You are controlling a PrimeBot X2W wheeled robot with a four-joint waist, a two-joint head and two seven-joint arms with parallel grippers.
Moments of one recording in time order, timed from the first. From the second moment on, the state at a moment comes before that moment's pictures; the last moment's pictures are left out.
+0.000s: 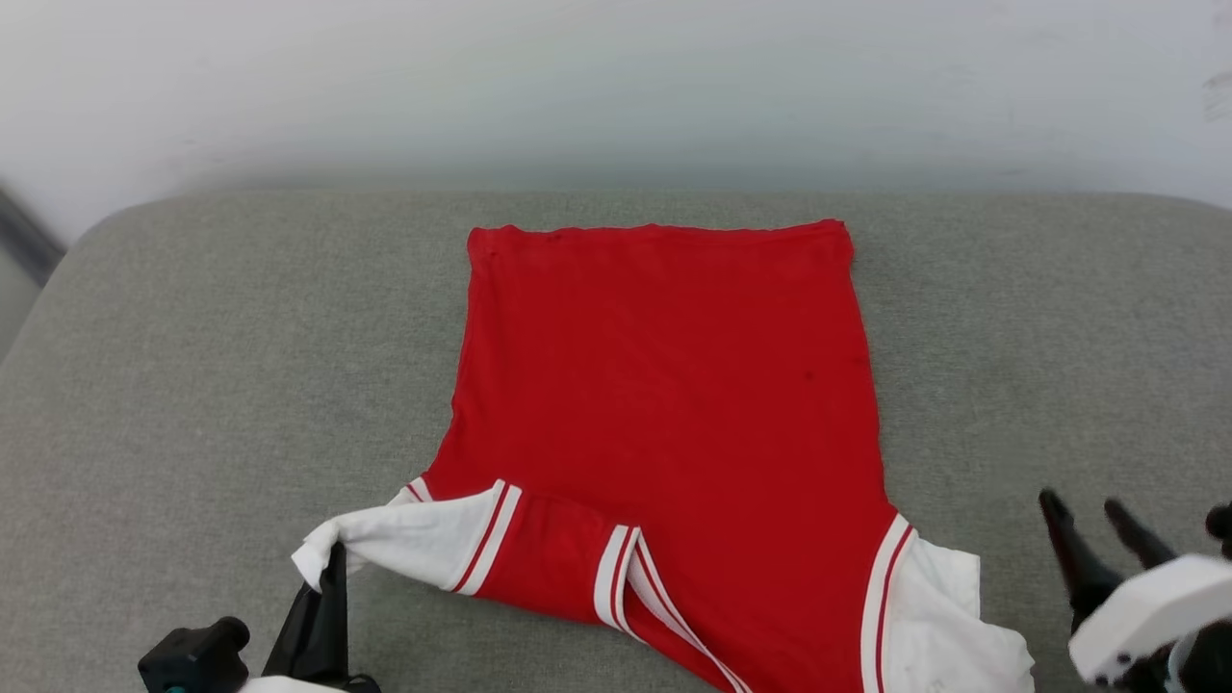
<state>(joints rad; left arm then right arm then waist) 0.13 0.23 -0.13 0.08 -0.55 0.03 -0.22 0.08 -0.10 -0.18 -0.04 0.39 0.13 0.35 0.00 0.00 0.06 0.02</state>
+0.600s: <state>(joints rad) -0.11 0.14 -0.22 -0.07 -0.47 -0.05 -0.26 -0.79 -0.37 -0.19 0.42 0.40 0.13 0.72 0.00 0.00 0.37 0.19</state>
